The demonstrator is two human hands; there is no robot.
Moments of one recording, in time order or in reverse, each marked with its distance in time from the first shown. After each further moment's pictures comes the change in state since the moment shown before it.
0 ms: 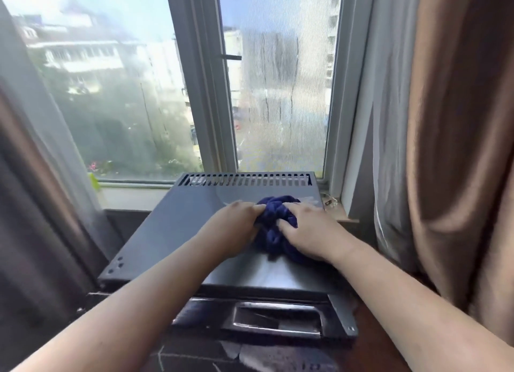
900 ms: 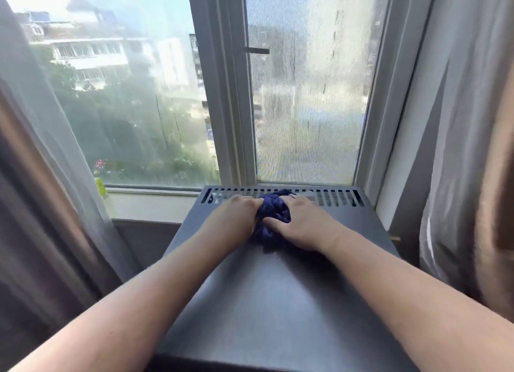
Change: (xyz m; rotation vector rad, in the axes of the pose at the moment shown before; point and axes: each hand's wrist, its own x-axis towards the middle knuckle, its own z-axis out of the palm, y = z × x) left_hand 0.059 -0.135 0.008 0.003 0.041 -0.110; right_hand 0.137 -0.049 0.048 -0.027 -0.061 -0.030
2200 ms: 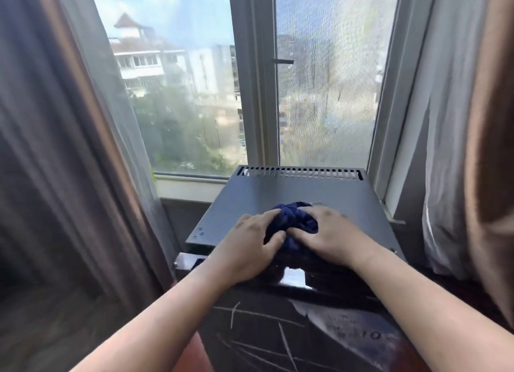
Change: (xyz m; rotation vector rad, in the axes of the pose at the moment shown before) left_hand -0.199 0.087 -0.033 -0.241 0.041 -0.130; right_hand -0.169 -0.032 -0.003 0.095 0.052 -0.103
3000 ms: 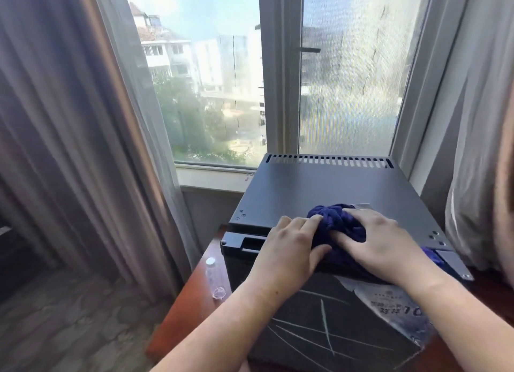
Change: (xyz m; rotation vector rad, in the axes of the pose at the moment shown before) left_hand -0.059 0.003 0.008 0.102 0.181 0.107; right_hand -0.058 -0.029 0.022 0.008 0.181 0.071
